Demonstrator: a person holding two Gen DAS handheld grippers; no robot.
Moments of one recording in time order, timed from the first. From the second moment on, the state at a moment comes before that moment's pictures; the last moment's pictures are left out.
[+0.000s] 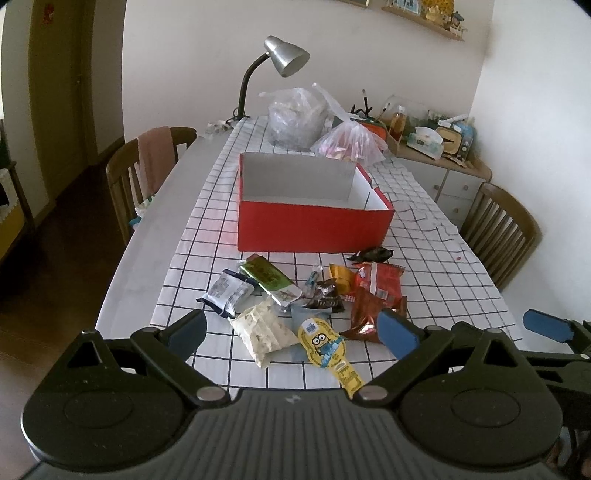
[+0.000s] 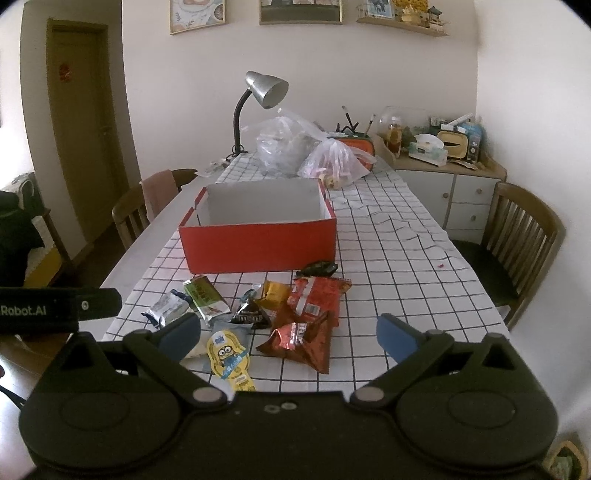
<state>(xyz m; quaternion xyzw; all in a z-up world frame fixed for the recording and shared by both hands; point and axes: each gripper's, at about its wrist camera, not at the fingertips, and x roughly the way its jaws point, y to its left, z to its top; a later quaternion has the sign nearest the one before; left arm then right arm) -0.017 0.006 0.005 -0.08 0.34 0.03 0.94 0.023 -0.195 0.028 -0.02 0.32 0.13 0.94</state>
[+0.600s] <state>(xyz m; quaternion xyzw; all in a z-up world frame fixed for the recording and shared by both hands) -0.020 0.002 0.004 -0.08 0.34 0.03 0.94 0.017 -0.199 0.024 -0.02 0.31 0.12 0.94</state>
